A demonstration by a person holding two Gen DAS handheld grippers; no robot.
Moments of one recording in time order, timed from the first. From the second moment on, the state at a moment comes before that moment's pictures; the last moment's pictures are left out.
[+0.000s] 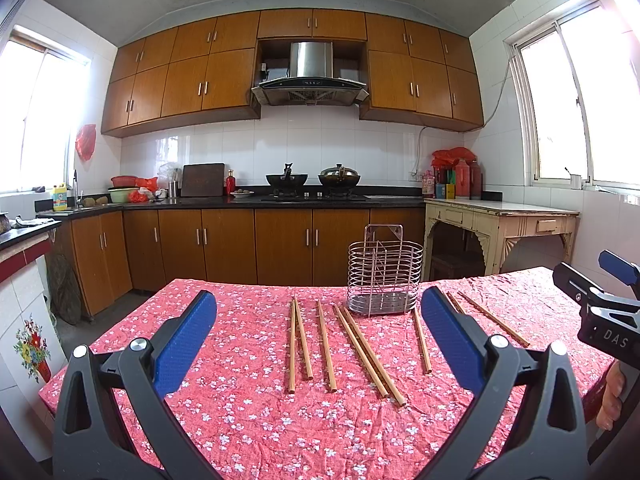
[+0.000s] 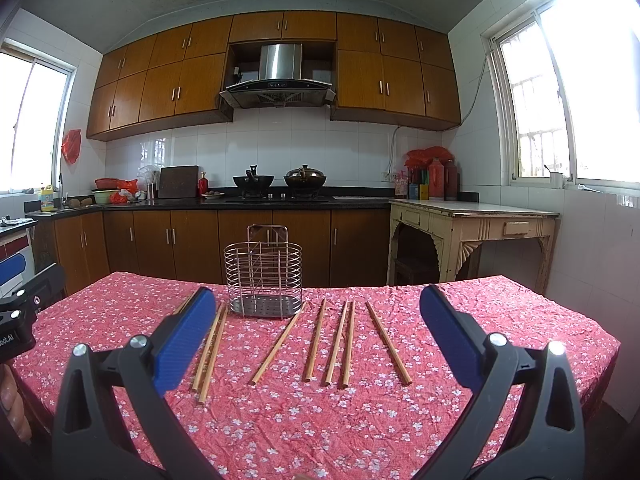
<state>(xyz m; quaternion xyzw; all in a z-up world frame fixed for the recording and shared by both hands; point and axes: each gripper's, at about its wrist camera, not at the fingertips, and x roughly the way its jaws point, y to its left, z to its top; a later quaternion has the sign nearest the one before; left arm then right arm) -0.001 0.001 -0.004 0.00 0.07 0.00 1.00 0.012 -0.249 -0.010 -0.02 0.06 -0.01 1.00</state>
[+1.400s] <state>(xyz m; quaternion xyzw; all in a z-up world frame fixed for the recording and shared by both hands) 0.144 0.037 -0.083 0.05 0.34 0.02 0.94 0.221 -0.371 -0.135 0.06 0.42 -0.08 0.90</state>
